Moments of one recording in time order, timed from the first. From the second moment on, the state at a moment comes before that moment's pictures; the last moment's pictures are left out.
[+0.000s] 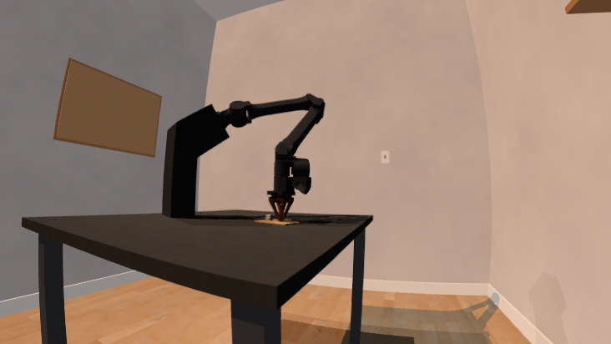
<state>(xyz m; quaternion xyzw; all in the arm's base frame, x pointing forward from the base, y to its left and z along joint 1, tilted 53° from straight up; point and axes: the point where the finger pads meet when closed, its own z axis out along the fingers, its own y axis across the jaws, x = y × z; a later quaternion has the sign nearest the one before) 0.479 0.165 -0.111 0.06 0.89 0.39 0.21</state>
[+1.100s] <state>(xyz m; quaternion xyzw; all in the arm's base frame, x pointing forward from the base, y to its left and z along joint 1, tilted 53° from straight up) 0.457 0.137 -0.076 0.05 0.89 0.40 0.21</state>
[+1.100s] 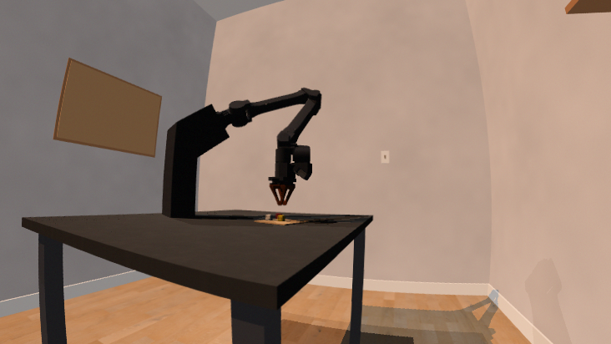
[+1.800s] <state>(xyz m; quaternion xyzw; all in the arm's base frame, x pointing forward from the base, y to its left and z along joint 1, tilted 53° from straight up) 0.442 0.109 -0.057 0.05 0.89 0.39 0.21</state>
